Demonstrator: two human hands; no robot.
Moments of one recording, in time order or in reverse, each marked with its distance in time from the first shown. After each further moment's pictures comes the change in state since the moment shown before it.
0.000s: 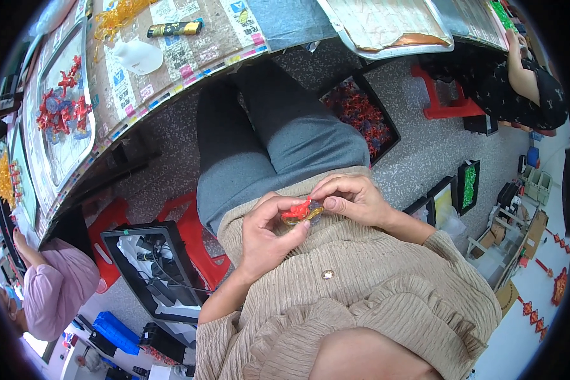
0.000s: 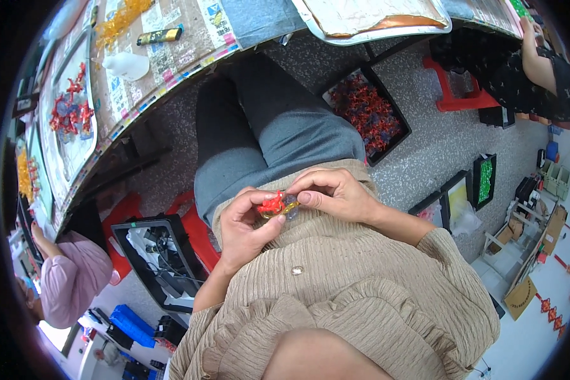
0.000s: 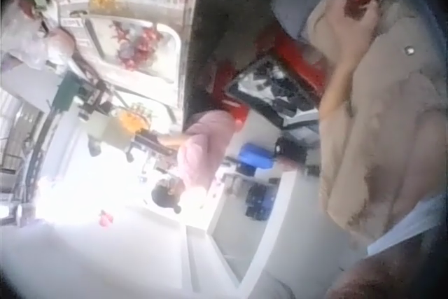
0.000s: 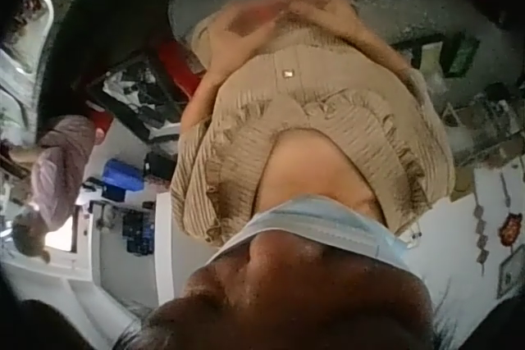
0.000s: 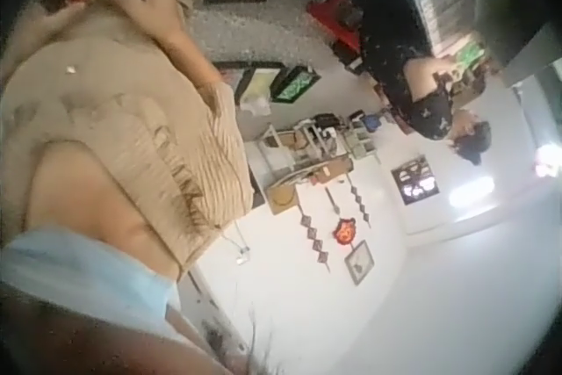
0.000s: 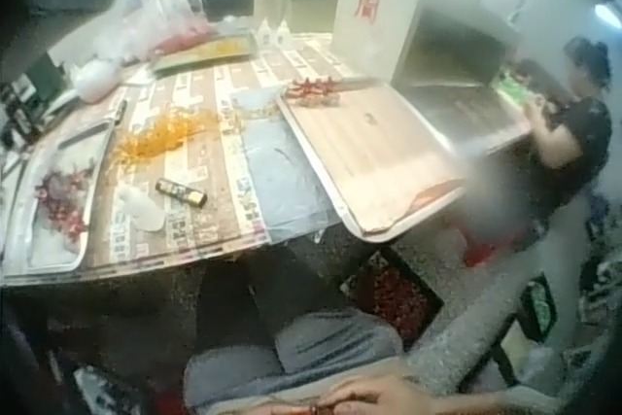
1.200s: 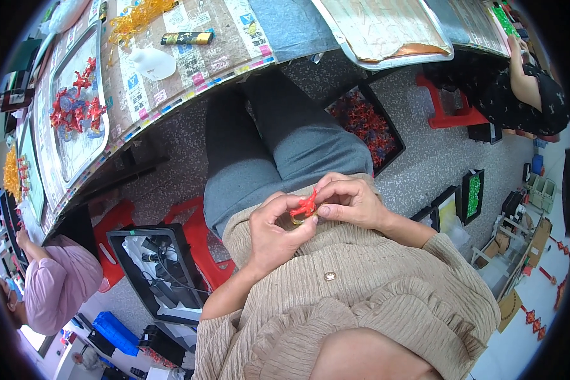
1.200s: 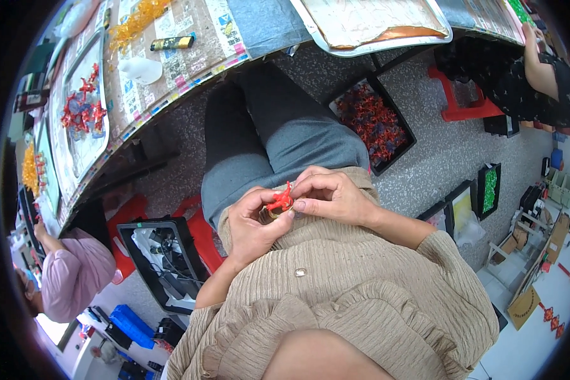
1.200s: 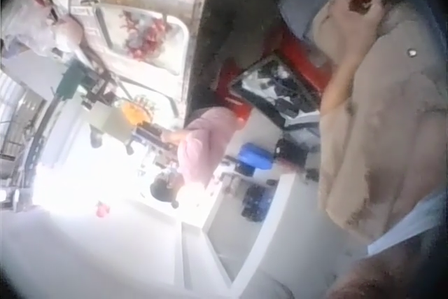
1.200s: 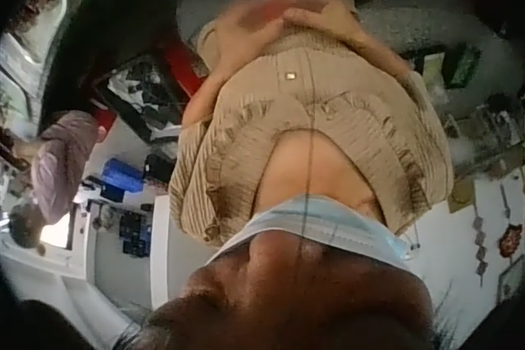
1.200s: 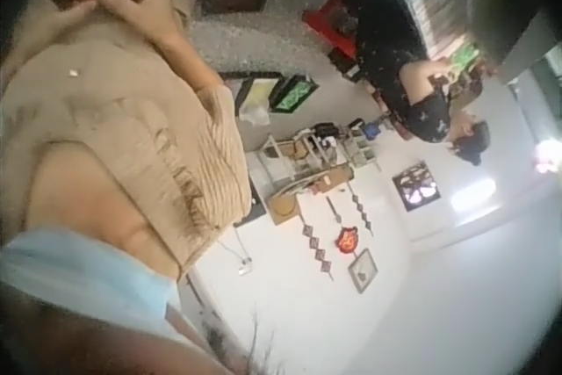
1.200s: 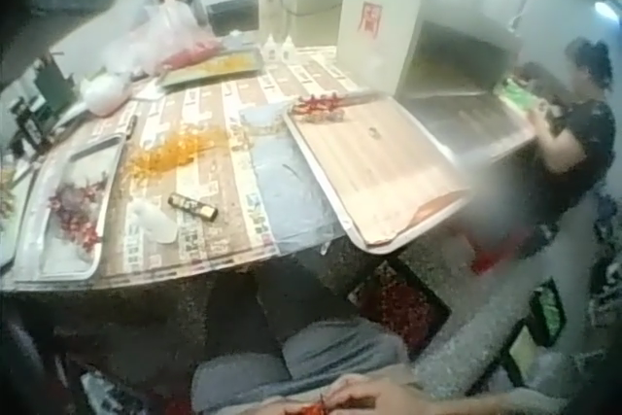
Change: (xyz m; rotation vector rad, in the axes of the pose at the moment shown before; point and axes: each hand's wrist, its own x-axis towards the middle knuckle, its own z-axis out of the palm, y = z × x) left_hand 0.011 0.005 0.012 0.211 0.137 0.070; right_hand 0.005 0.005 0.000 0.028 -0.025 0.012
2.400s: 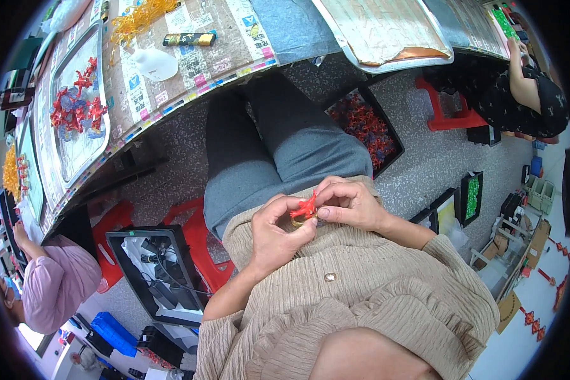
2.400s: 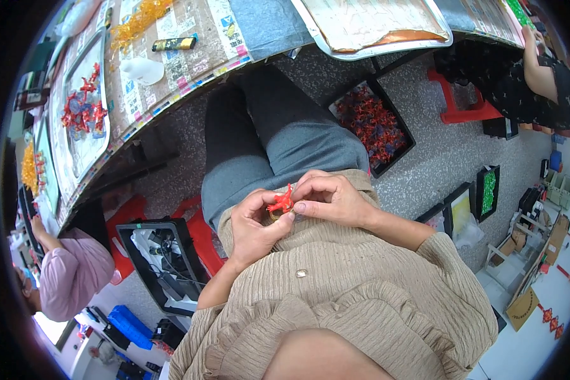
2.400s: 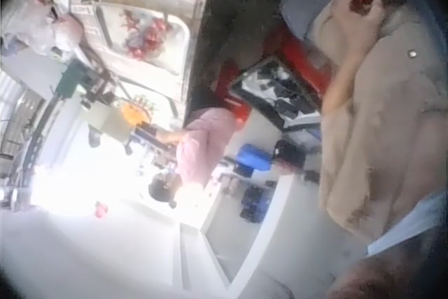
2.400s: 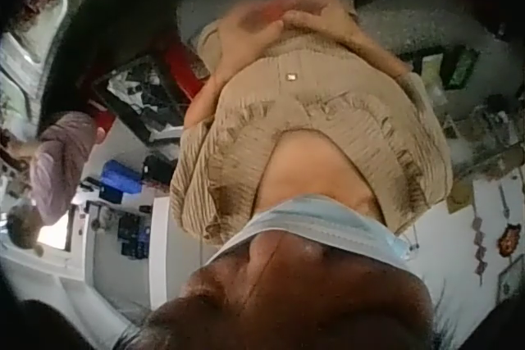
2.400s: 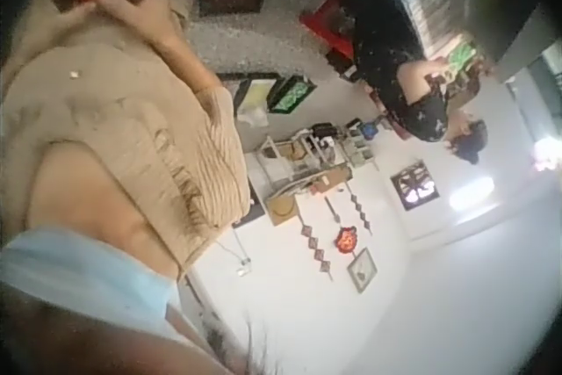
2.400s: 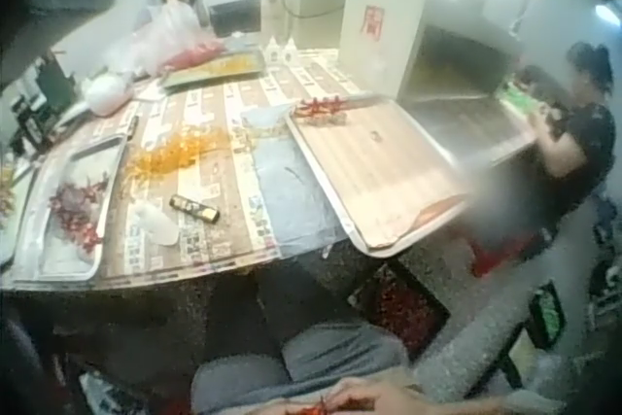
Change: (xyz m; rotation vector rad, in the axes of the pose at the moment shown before) left_hand -0.002 -0.007 0.003 -0.068 0.029 -0.053; right_hand 0.000 0.005 -0.001 0.029 -0.040 0.053
